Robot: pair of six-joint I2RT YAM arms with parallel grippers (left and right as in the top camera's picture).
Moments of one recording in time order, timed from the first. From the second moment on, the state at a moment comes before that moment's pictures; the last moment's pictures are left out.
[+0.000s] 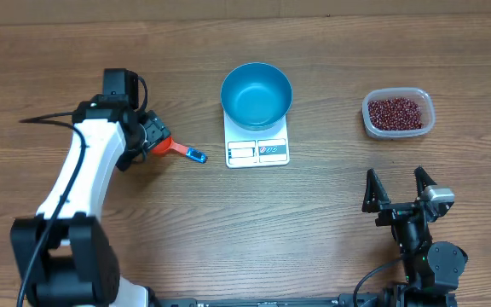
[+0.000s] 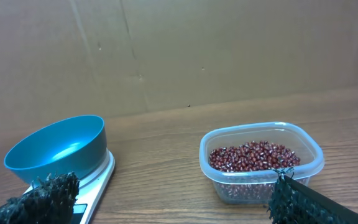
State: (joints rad) left arm 0.01 1.70 1.26 -0.90 -0.07 -0.71; right arm -0.15 0.01 0.02 -0.01 -0.24 0.17
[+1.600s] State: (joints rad) left arm 0.01 1.95 1.28 -0.79 -0.01 -0.92; right arm -0.15 0.01 0.02 -0.01 -0.24 0.17
